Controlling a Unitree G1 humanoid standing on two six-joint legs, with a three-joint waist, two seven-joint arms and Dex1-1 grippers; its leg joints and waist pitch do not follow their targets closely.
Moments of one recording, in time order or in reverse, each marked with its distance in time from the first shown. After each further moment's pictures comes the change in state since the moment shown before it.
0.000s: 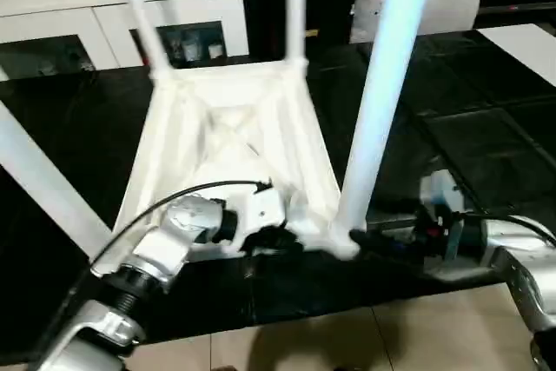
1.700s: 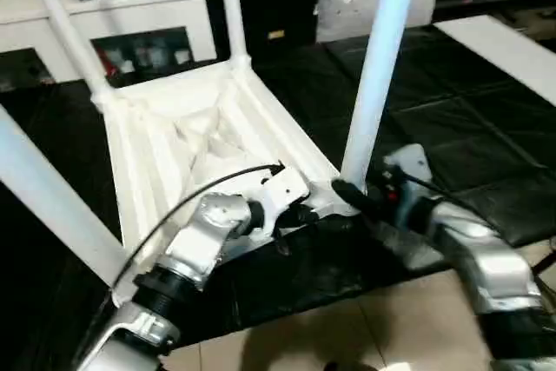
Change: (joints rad) left arm -0.007 -0.180 0.079 -0.035 0.057 0.260 0.361; right arm -0.065 0.218 -0.047 0.019 -0.118 0.153 -0.486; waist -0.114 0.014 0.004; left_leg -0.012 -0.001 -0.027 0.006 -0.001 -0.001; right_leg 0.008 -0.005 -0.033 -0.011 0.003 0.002
